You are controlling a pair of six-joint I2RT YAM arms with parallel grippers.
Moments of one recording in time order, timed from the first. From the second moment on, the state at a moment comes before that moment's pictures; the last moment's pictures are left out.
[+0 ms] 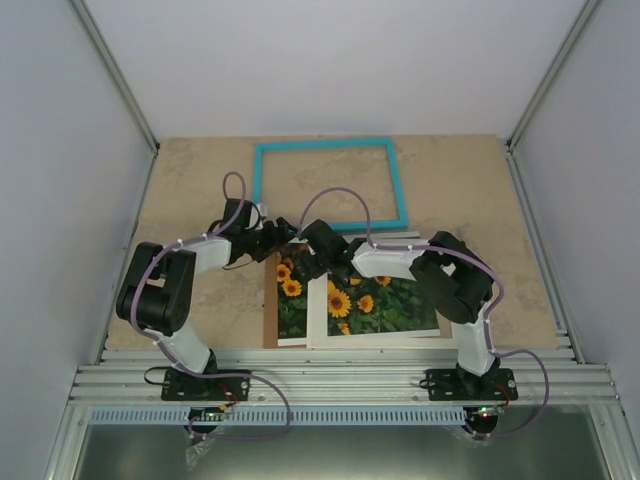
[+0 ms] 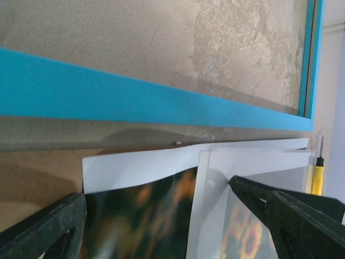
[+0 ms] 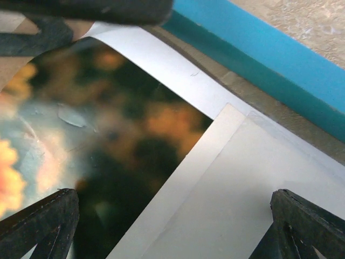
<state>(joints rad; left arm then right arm) -0.23 1.69 0.78 0.06 0.52 -0.71 0.91 2.01 1.22 -0.11 0.17 0.18</state>
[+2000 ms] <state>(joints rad) -0.27 1.37 0.59 -0.06 0.42 -0.73 0.77 1.71 0.95 0.02 -0.01 0.26</state>
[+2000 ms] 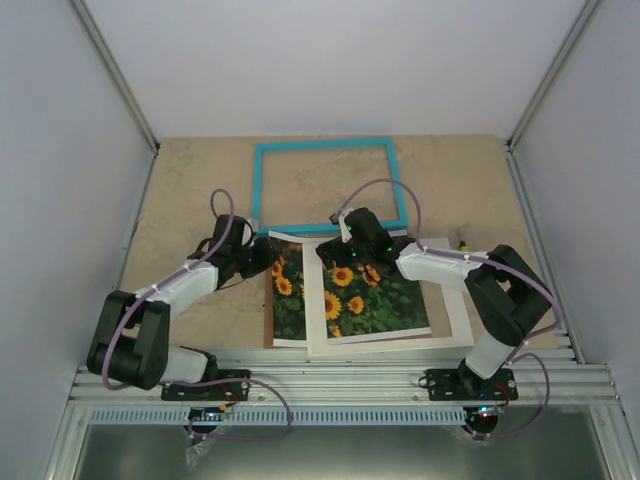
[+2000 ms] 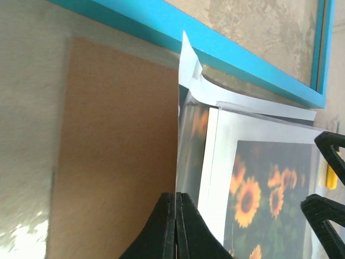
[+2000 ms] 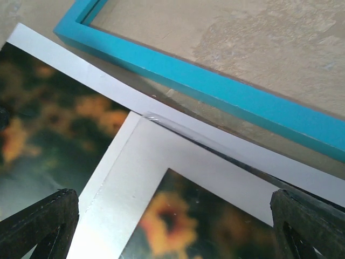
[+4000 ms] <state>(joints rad) -0.27 1.22 1.84 -1.11 0.04 -0.47 0.64 1.30 0.71 0.07 0.21 0.32</state>
